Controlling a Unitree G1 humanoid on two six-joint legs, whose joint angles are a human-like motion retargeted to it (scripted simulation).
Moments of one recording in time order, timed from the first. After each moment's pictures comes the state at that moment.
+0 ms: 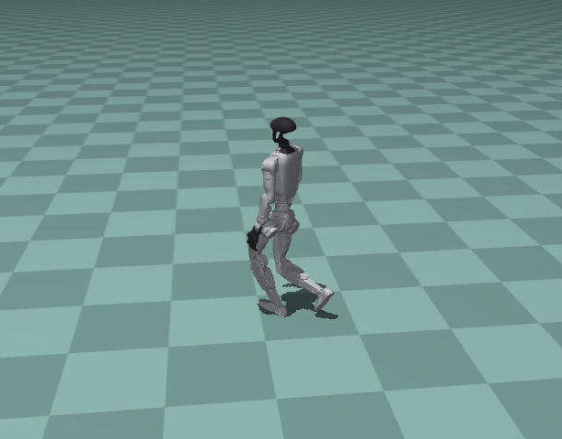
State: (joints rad) left arm 0.10 0.15 -0.30 1.21 0.05 -0.11 0.10; right arm -0.01 -0.14 0.34 1.26 -0.04 -0.09 -0.11; waist -0.03 -0.26 -0.20; left_leg -0.62 -0.41 0.17 0.82 -0.54 0.19; right_leg -0.34 -0.31 -0.02 1.48 -0.32 0.20
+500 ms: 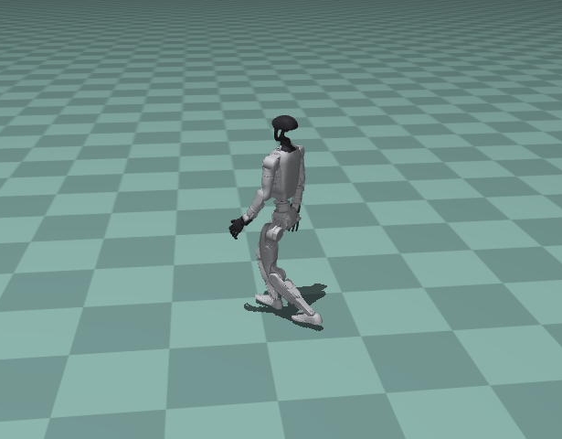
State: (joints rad) left arm -0.05 0.17 -0.24 1.08 0.05 -0.15 0.17; right arm 0.12 -0.15 0.27 1.33 -0.03 -0.07 -0.13; waist 0.01 0.00 -0.18; left_leg -0.16 -0.15 -0.02 0.93 -0.79 0.10; right_leg -0.74 0.04 -0.13 0.93 -0.47 0.09
